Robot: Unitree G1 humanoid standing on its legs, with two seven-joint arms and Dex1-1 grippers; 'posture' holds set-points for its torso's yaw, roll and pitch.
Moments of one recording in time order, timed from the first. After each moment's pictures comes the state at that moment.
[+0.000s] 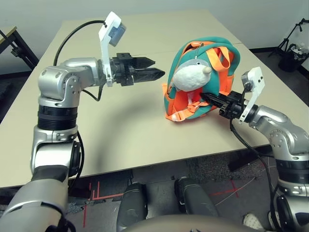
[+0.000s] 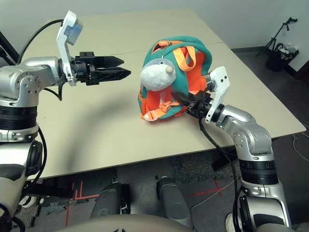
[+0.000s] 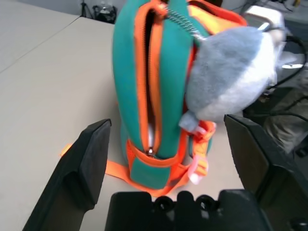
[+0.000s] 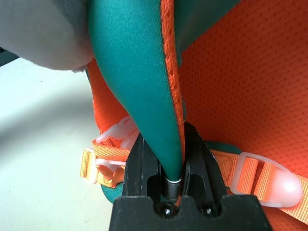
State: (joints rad) left arm -0.90 0.64 0.02 0.01 -0.60 1.02 -1.02; right arm -0.33 -0.49 -0.11 -0.15 0.55 0.62 0.74
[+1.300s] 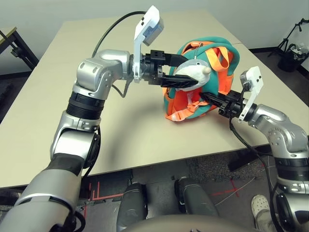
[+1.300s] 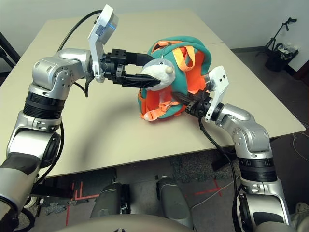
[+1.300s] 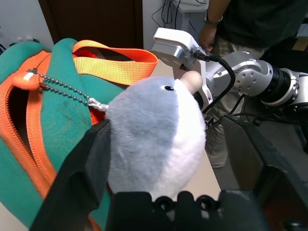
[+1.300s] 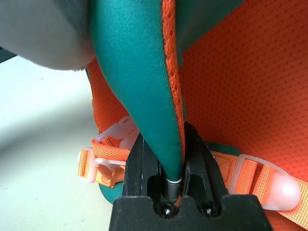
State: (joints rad) left arm -1.04 0.41 -0.19 0.18 -0.53 0.76 -1.17; right arm -0.34 -0.50 -0.10 -0.12 0.53 0.59 0.76
